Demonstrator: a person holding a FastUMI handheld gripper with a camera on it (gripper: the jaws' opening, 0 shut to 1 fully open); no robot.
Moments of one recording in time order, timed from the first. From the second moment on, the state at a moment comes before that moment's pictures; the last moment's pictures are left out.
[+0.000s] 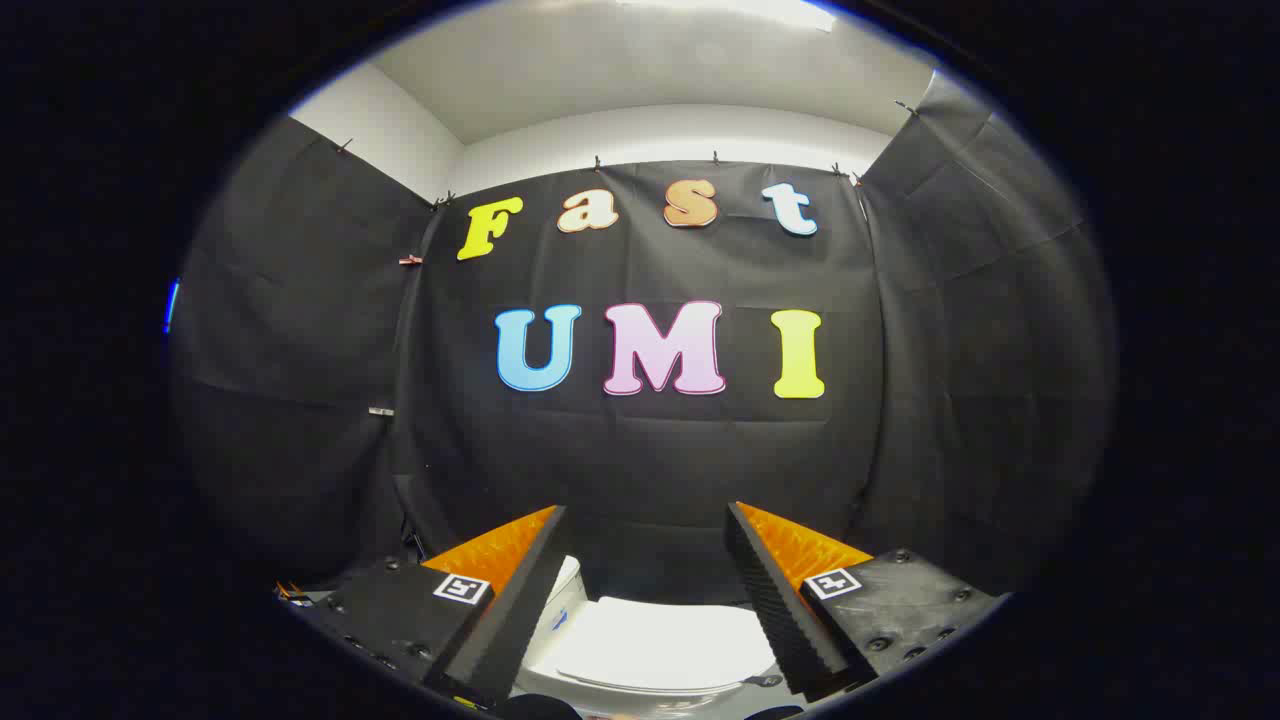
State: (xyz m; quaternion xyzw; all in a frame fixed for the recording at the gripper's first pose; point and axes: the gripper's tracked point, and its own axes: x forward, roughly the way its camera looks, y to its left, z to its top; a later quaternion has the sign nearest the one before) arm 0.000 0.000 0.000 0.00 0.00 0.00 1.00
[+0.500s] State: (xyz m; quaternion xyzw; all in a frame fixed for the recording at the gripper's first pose) arm -0.001 -0.002 0.005 -0.01 -0.01 -0.01 1.00
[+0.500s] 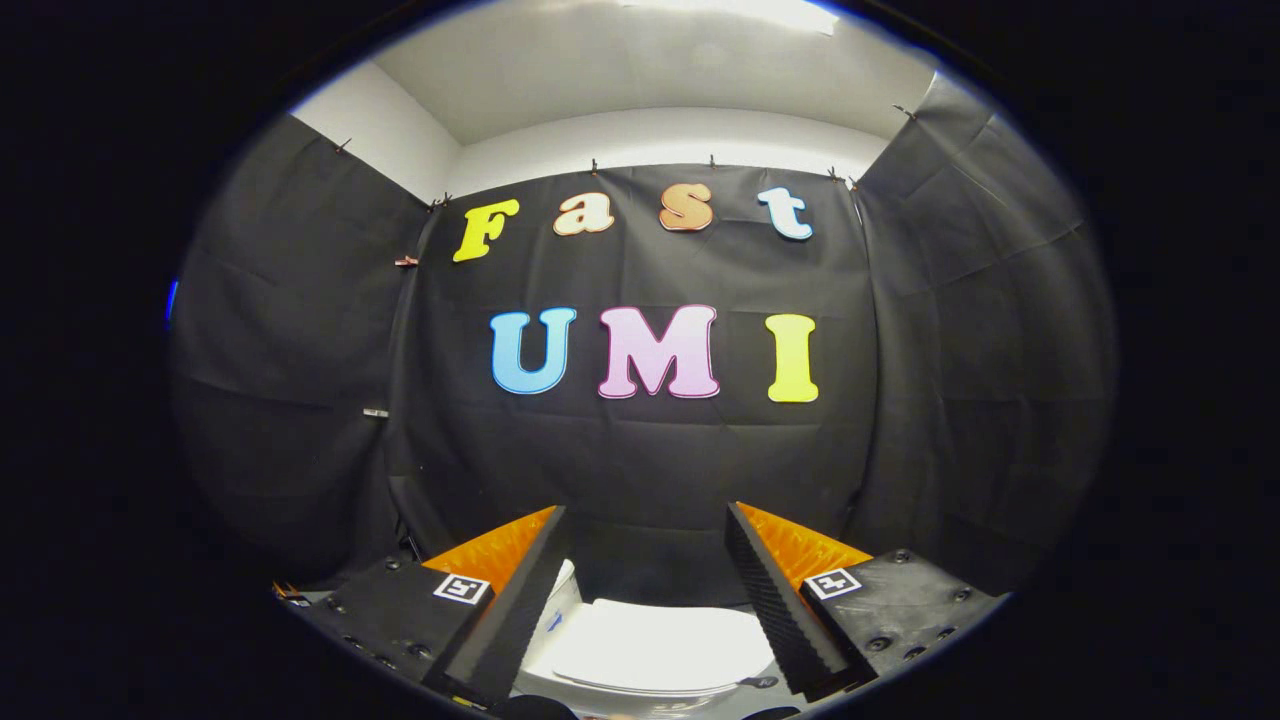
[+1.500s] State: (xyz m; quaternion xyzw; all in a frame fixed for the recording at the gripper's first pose) arm -0.003 -0.030 0.007 -0.01 0.00 -0.03 1.00
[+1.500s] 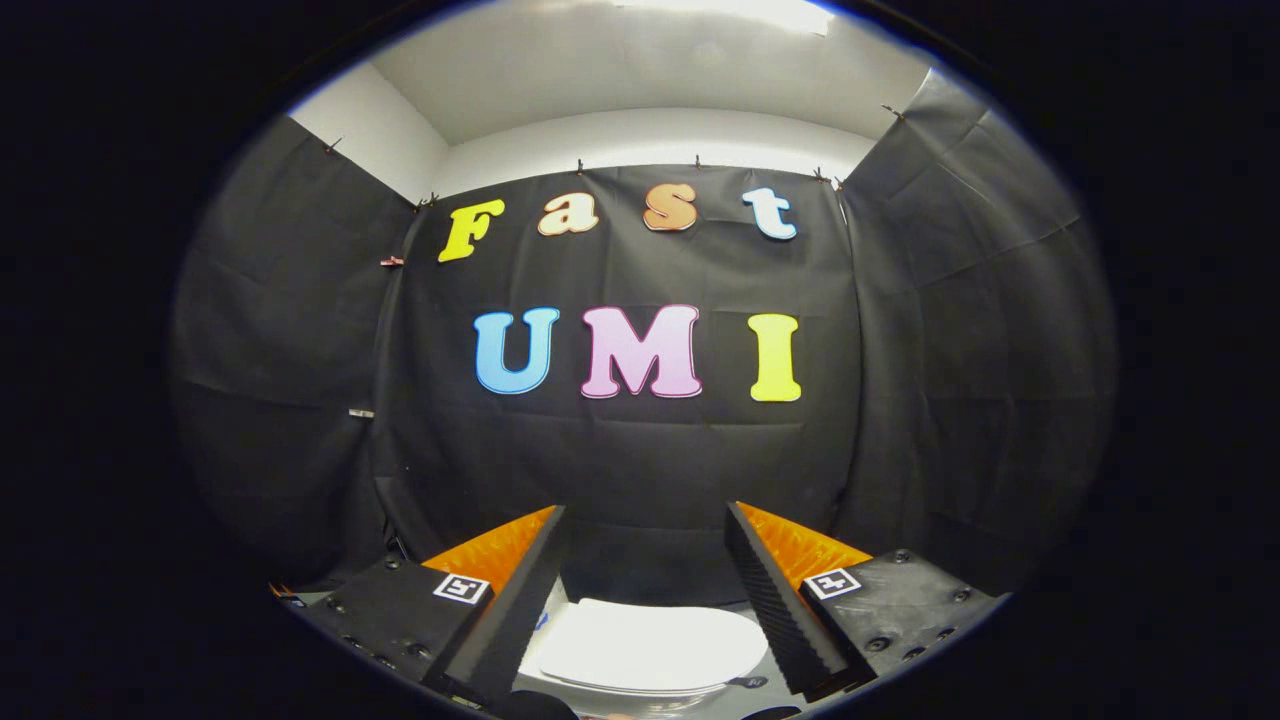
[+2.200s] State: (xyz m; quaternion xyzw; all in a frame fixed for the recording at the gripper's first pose) arm 0.009 -0.122 -0.041 0.04 0.04 -0.11 0.99
